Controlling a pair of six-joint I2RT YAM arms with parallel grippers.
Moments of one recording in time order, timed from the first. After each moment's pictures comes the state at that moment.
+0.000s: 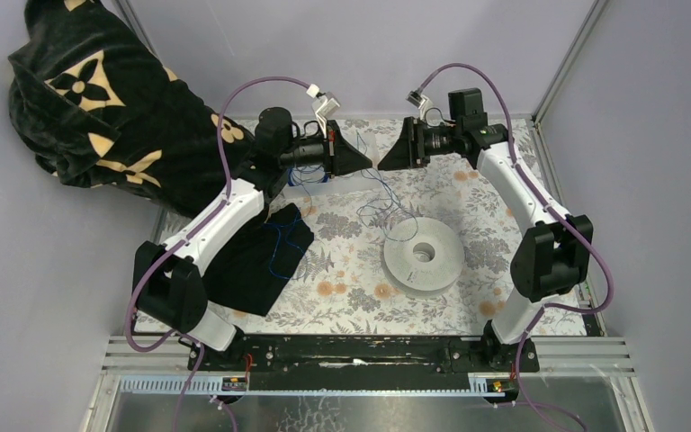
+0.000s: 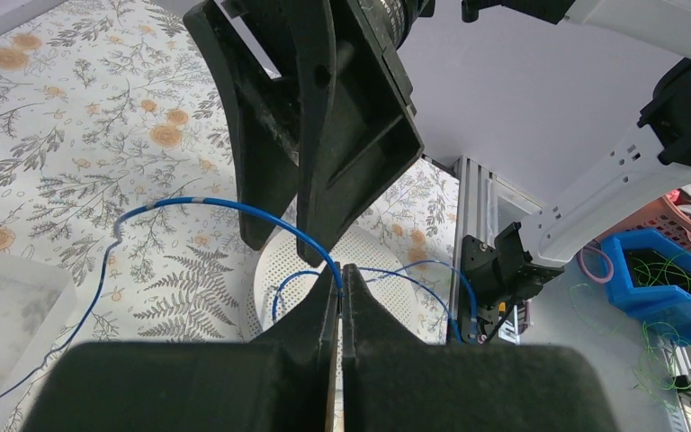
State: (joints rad) left arm -0.42 1.54 1.30 0.17 0.92 -0.39; right arm 0.25 1.73 1.60 -0.58 -1.06 0.28
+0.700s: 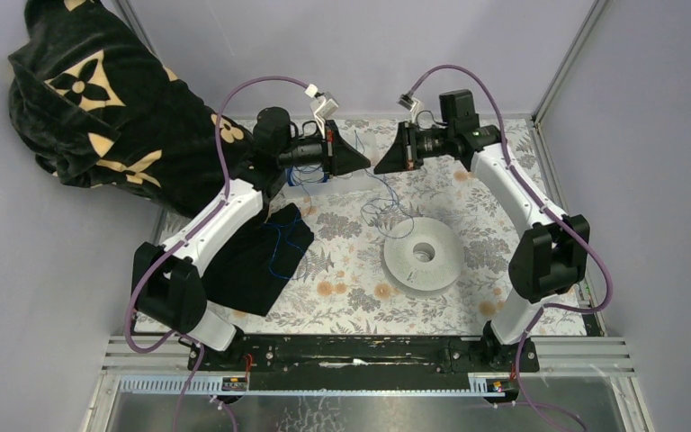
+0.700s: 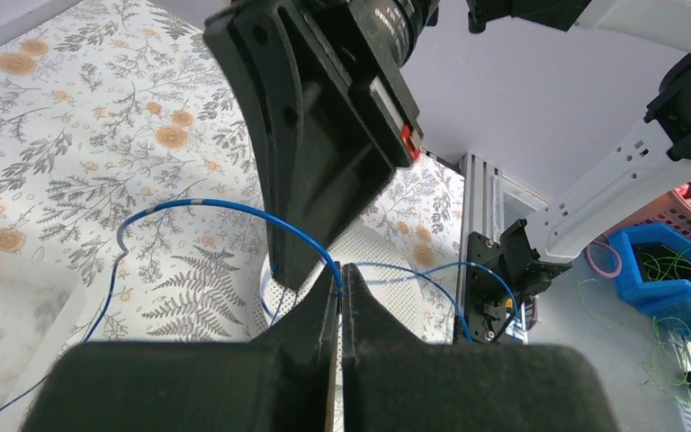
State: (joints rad) left arm -0.41 1.53 1.29 0.17 0.93 -0.37; right arm 0.31 1.73 1.59 -0.55 -1.06 0.29
